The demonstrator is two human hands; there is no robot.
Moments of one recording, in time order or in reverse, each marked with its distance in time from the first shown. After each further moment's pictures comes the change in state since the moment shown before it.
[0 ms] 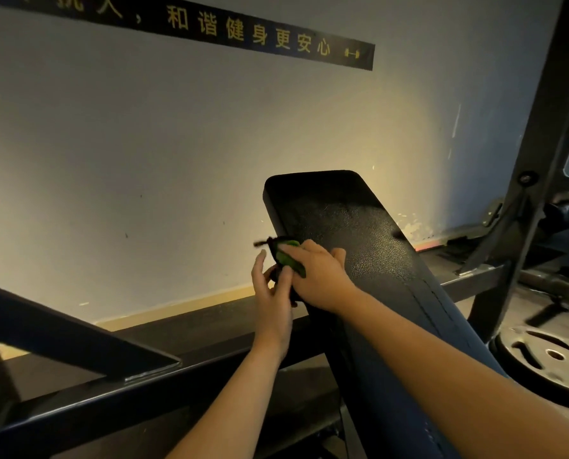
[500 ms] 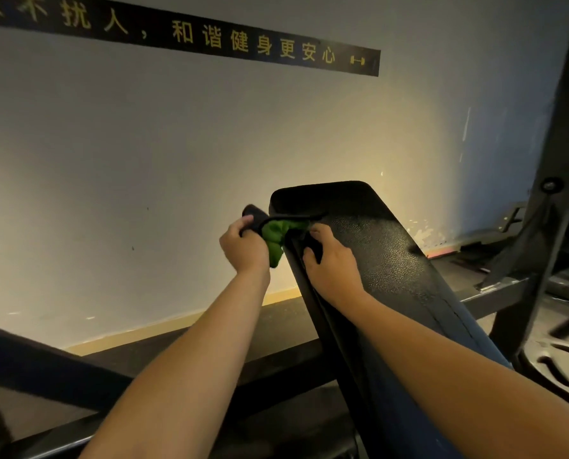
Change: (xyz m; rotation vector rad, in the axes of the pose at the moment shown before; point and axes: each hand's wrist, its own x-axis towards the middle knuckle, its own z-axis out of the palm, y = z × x) left_hand 0.140 0.050 0.005 0.112 0.472 0.075; right_hand 0.045 0.021 0.013 0.278 0.304 0.139
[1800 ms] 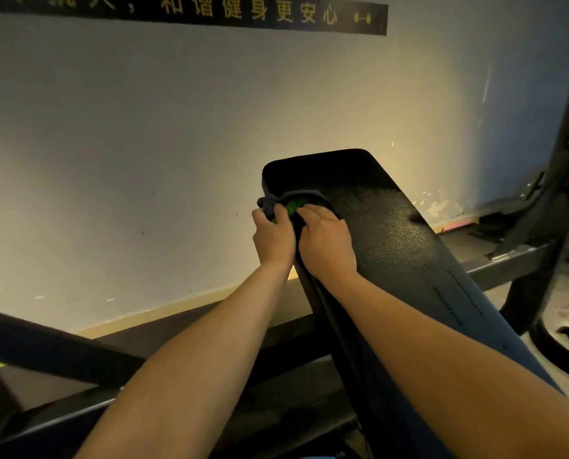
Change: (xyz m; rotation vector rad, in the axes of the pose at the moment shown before) left_hand -0.042 -0.033 0.024 0.300 -0.246 0.034; right_hand 0.001 0.011 0.012 -0.195 0.072 -0.074
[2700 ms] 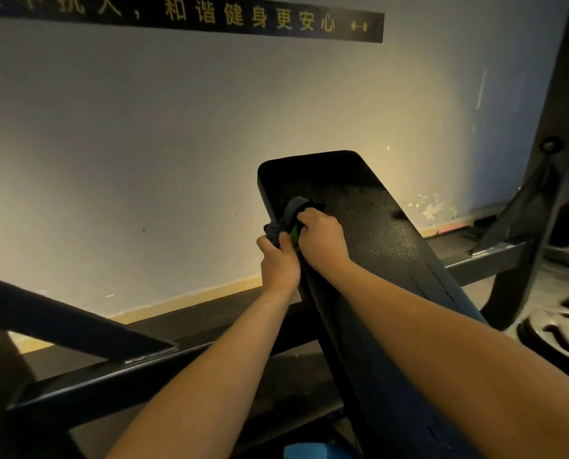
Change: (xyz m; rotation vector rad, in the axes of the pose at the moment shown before) left_hand -0.070 -0.016 -0.009 0.078 -0.085 -0.067; right_hand -0.013 -0.001 -0.030 0.121 -0.103 0.013
